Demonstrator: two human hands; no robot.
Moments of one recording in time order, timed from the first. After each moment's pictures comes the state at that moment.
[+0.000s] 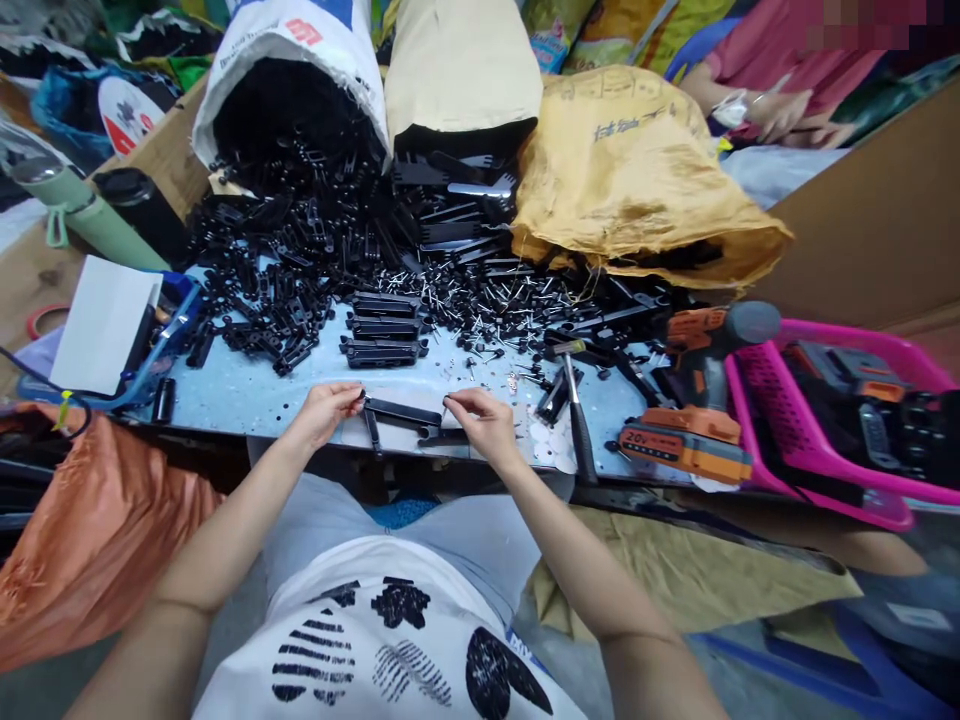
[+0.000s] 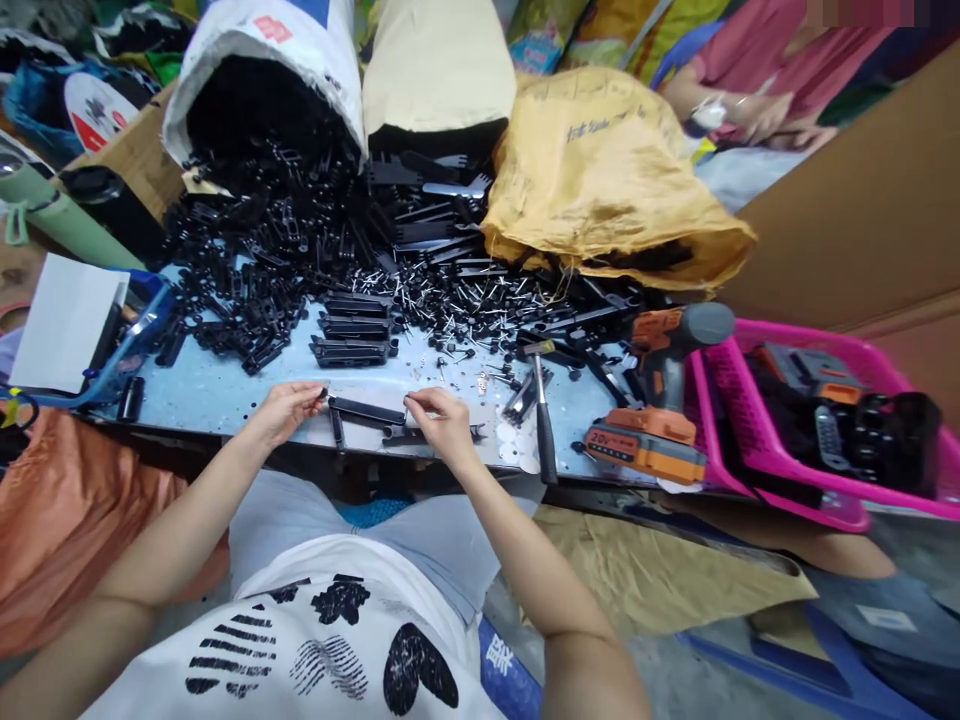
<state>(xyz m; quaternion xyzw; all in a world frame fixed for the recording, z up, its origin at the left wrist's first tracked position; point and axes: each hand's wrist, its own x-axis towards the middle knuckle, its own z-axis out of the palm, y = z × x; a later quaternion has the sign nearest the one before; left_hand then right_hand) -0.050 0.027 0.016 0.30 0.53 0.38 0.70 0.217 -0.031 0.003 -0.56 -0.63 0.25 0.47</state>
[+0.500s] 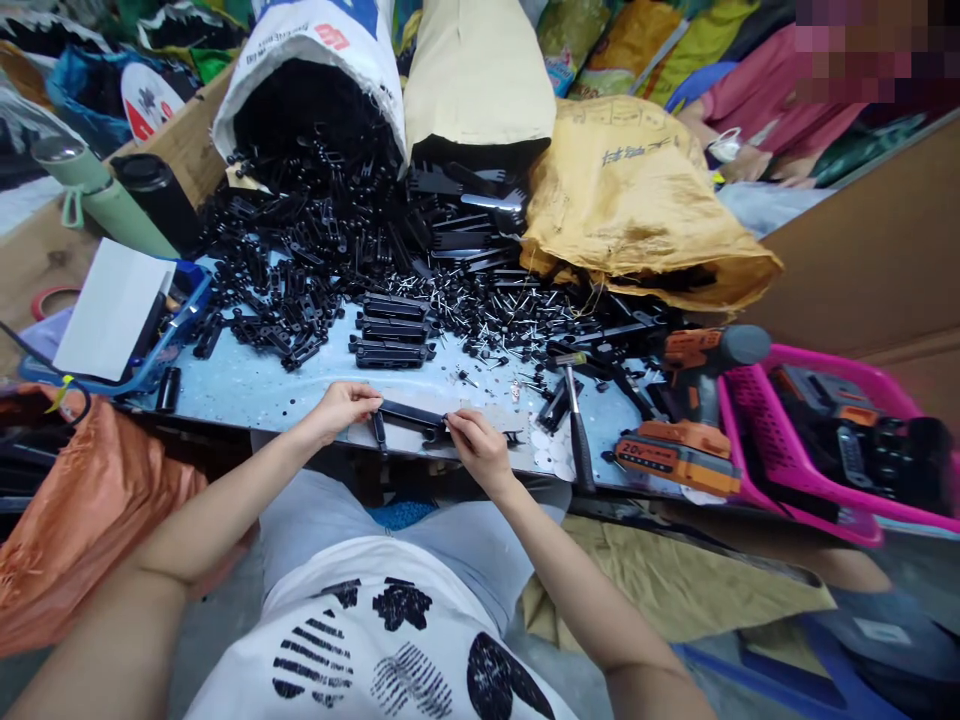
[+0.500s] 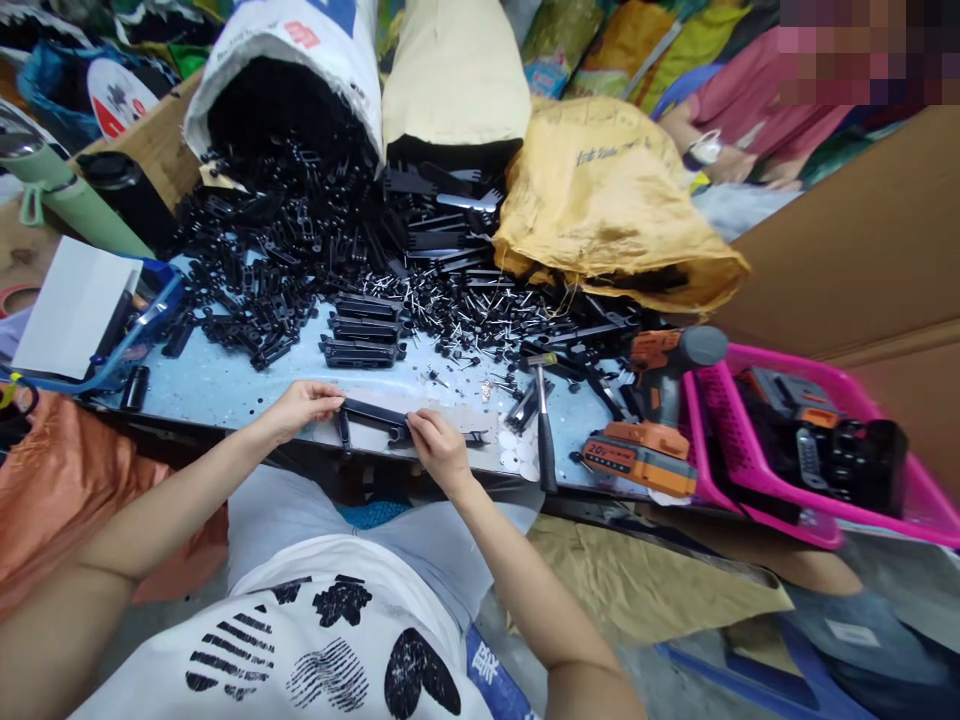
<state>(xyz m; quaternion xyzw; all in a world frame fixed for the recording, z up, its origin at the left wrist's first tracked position) -0.045 0.028 0.016 0.44 0.55 0.29 0.65 0.202 -0.056 -0.015 -0.54 -0.76 0.09 0.35</state>
